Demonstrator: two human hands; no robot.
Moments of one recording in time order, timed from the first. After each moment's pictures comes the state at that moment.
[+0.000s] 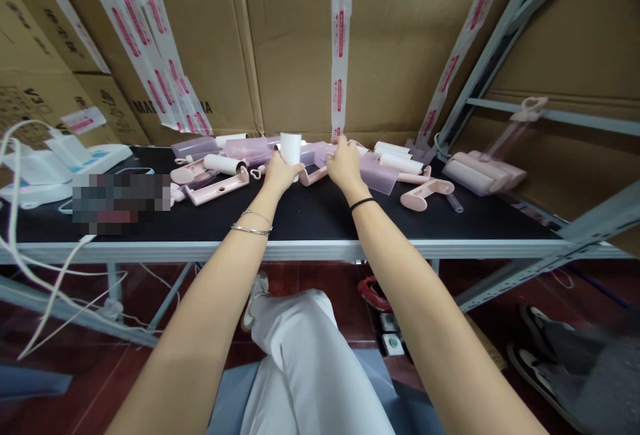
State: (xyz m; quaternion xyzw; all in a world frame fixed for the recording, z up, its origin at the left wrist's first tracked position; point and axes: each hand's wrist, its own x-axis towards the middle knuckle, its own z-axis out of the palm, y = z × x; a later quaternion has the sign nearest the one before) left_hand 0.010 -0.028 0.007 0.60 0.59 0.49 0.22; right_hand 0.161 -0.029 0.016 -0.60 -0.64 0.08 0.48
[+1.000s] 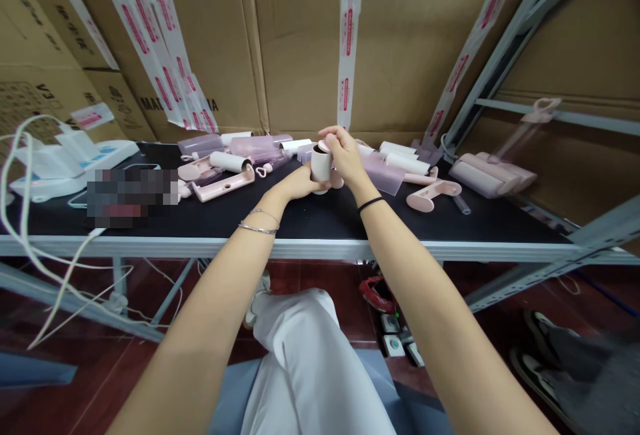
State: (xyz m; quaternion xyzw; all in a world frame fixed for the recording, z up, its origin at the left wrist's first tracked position) left_hand 0.015 -0.033 -0.001 0.80 0.39 0.33 0.32; right_hand 0.154 -0.042 0.032 -0.40 -0.69 0.21 0.56
